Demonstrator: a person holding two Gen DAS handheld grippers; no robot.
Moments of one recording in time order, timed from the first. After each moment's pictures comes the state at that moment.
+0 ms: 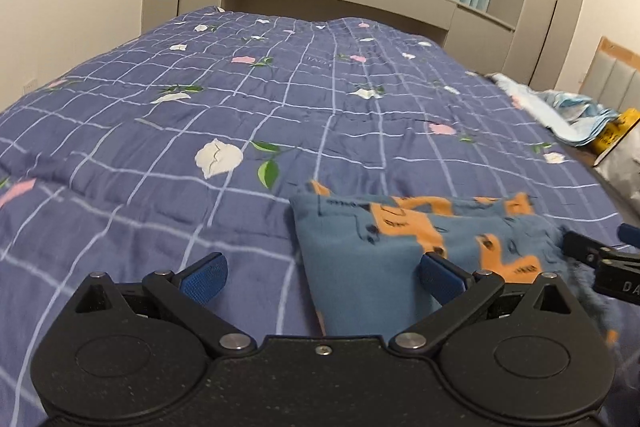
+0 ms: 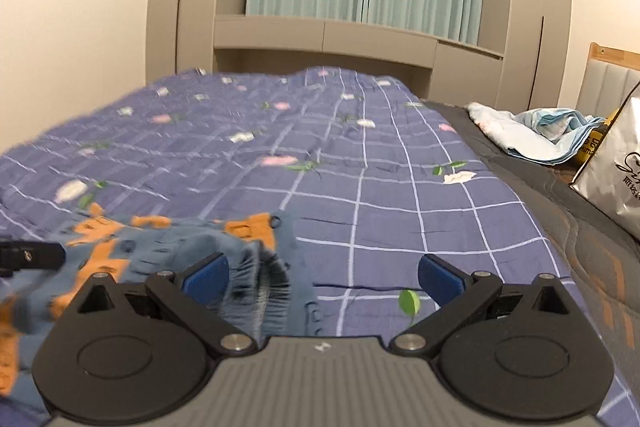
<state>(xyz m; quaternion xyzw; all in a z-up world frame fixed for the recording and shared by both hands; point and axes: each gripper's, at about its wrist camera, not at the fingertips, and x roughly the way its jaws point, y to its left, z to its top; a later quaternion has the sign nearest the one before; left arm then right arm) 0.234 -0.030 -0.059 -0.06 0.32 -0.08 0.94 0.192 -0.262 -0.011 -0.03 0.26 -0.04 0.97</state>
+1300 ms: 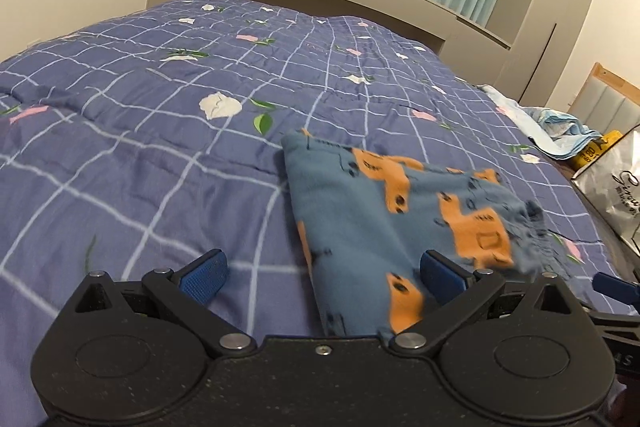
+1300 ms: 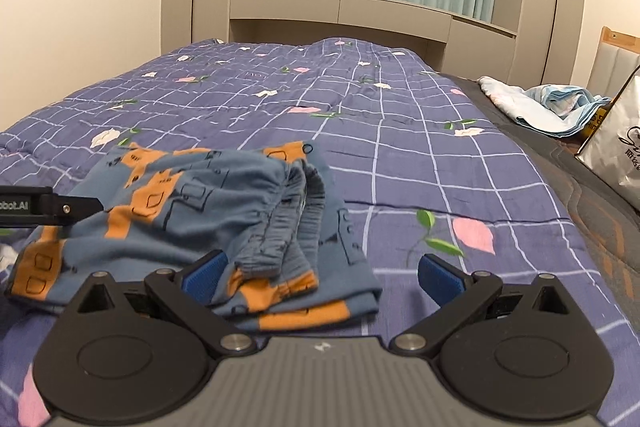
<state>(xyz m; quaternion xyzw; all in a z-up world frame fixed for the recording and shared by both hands) 0.176 -0.026 -0.075 -0.12 0.32 -0.09 0.93 0.127 -0.244 -0.027 -0.03 0.28 -0.01 0.96</state>
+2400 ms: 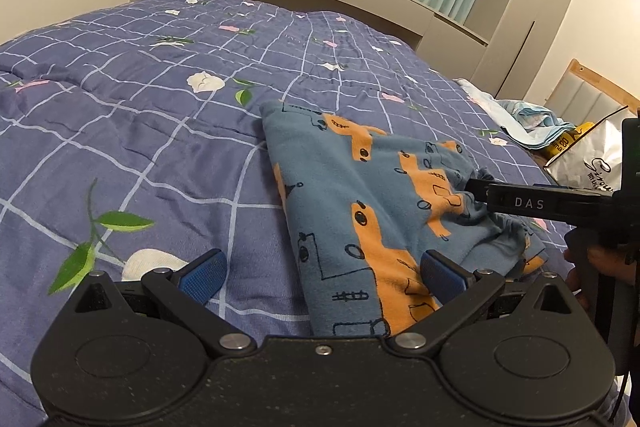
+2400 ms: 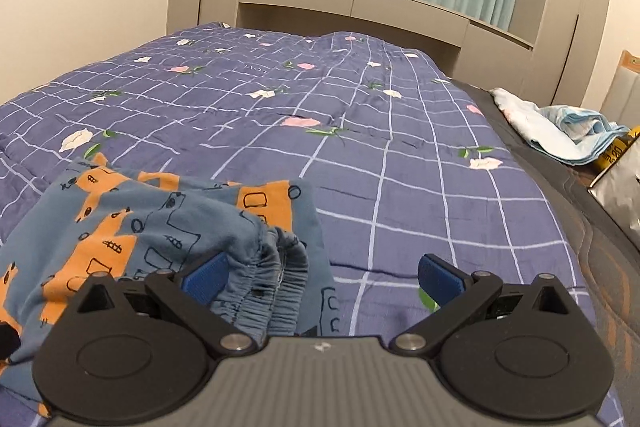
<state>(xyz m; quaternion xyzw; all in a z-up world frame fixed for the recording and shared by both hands) 0.137 -0.028 -0.081 -0.13 0.32 -0.13 0.93 0.199 -0.250 -0.018 -0.06 0.31 0.00 0.95</state>
